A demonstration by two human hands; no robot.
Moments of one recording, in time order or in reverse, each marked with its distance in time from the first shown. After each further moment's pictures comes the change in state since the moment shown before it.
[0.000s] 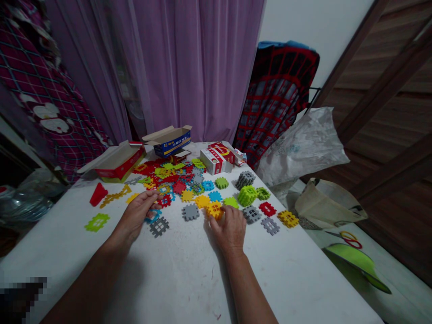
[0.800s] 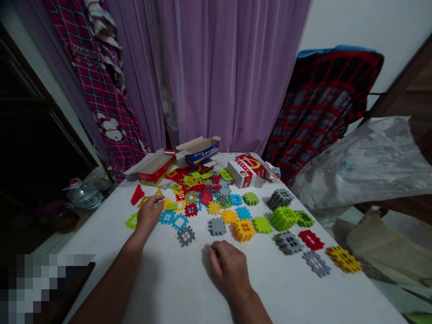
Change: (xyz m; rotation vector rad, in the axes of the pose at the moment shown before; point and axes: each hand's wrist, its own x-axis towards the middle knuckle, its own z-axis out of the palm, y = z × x) left_hand 0.044 -0.039 -0.081 0.633 0.443 0.258; right_hand -0.026 -0.057 0.001 0.454 -0.179 -0.448
